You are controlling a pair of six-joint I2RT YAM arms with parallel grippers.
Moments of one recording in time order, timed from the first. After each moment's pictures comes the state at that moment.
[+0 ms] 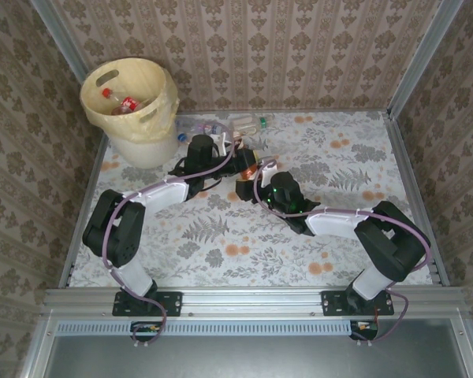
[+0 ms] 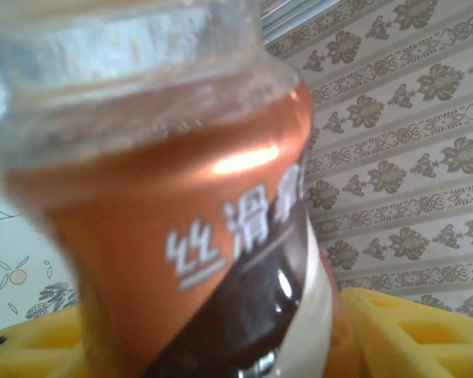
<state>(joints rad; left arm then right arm) -0.57 1.70 1.04 0.29 0.56 -0.84 0.69 1.60 0.72 0.58 0.02 0.39</state>
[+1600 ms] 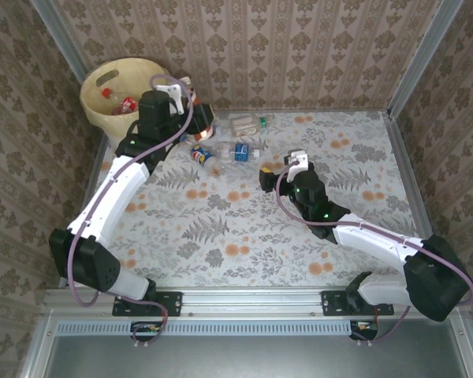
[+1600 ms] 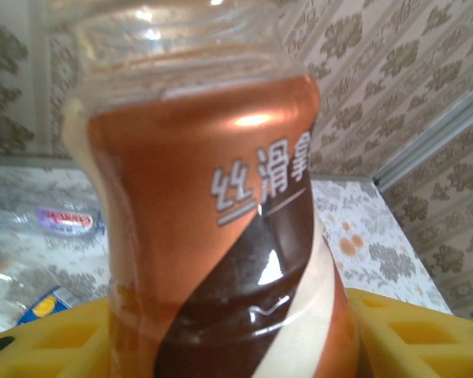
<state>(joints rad) -0.39 1.46 1.48 -0.35 0.17 -0.41 0.63 1.26 0.66 0.33 0.36 0.22</state>
